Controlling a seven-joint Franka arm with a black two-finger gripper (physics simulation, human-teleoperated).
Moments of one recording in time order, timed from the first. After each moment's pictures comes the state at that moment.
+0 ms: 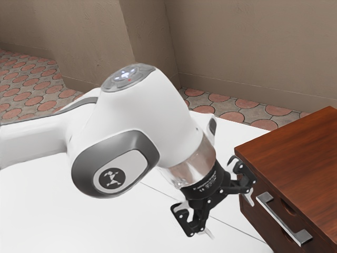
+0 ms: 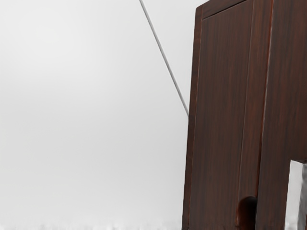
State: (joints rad) arm -0.84 -0.23 0.32 -2.02 0.00 2.13 -1.63
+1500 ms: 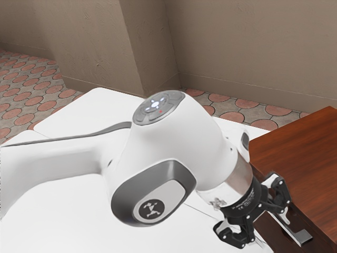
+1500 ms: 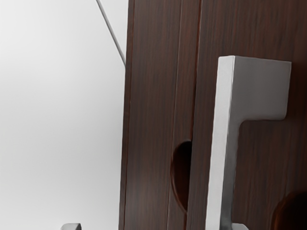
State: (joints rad) arm -0.86 -0.11 0.30 -2.01 -0.06 2.34 -1.64
